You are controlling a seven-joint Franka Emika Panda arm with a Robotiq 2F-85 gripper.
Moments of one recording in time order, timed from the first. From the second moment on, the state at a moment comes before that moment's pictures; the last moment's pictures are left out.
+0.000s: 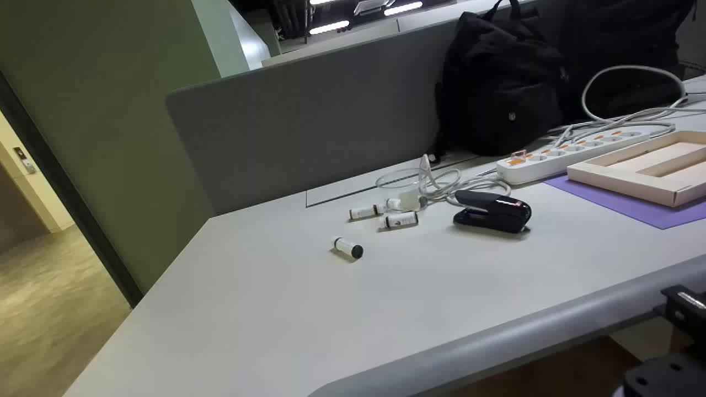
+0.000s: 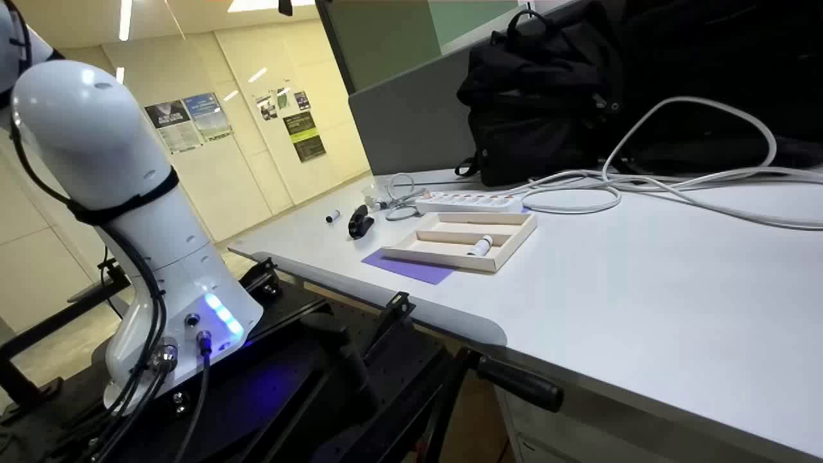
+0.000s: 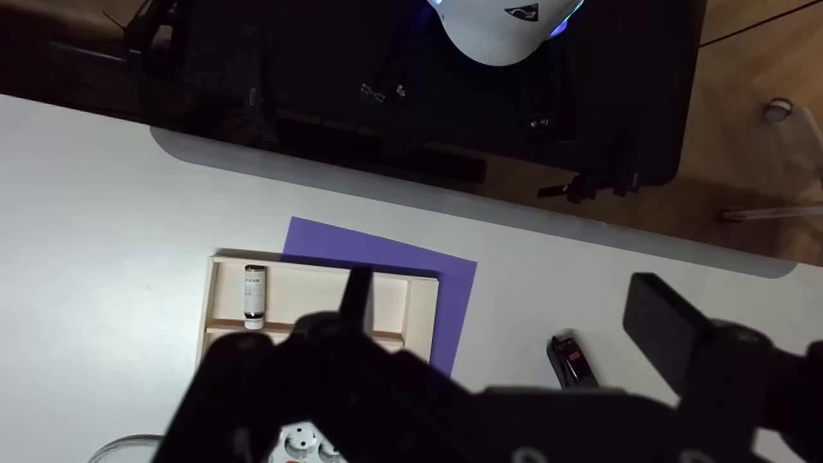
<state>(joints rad) -0.03 -0.45 -0.26 -2.12 -0.06 1.35 -0.45</state>
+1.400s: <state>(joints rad) 0.07 -0.14 -0.11 -2.21 0.05 2.10 -0.55</state>
